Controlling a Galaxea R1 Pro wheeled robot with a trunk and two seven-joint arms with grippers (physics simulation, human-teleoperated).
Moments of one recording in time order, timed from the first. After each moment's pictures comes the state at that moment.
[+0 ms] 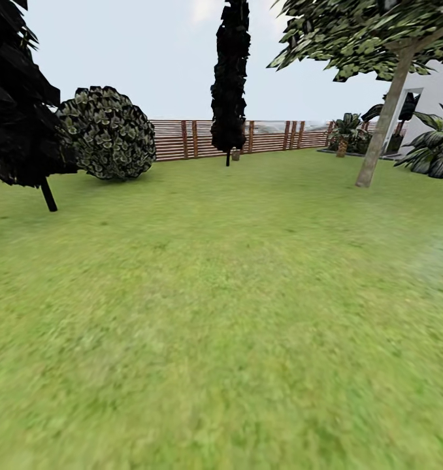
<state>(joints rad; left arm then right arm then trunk) 0.00 -0.01 0.00 -0.08 0.01 -0.01 -0.01 -0.06 0.01 0.01 -0.07 0.01 -0.18 0.01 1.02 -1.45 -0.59</state>
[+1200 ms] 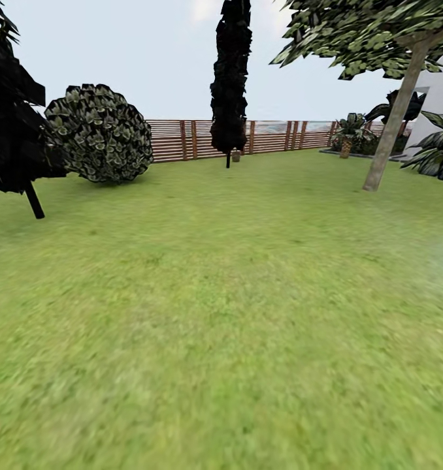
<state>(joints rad) 0.00 -0.01 0.00 -0.08 0.01 -0.01 -0.01 -0.06 0.01 0.01 -0.07 0.01 -0.18 0.01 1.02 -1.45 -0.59</state>
